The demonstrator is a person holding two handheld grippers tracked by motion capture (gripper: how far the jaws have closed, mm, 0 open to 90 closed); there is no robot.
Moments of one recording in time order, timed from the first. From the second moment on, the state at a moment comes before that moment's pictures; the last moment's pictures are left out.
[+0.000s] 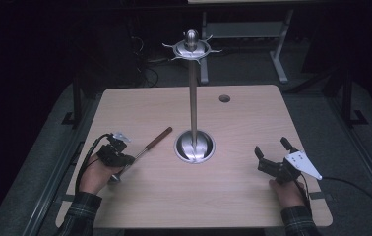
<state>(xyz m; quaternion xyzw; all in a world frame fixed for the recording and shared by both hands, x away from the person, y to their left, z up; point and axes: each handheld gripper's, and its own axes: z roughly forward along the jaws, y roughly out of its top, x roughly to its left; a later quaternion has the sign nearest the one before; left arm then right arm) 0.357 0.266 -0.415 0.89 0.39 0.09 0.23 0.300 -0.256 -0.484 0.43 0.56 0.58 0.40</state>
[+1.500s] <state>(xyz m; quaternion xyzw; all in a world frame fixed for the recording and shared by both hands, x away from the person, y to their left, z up) 0.448 0.204 -0.435 0.92 0.37 0.06 0.15 0.299 -0.256 -0.484 0.43 0.56 0.58 0.40</state>
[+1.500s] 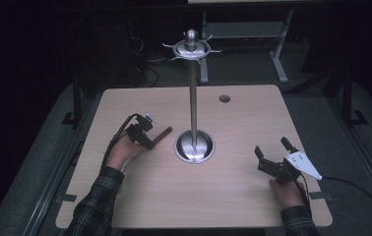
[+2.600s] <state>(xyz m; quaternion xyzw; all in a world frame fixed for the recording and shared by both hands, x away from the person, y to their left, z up) 0.439 0.223 -0.426 0.90 0.39 0.05 0.21 0.299 -0.256 -0.484 0.43 0.56 0.58 0.40</state>
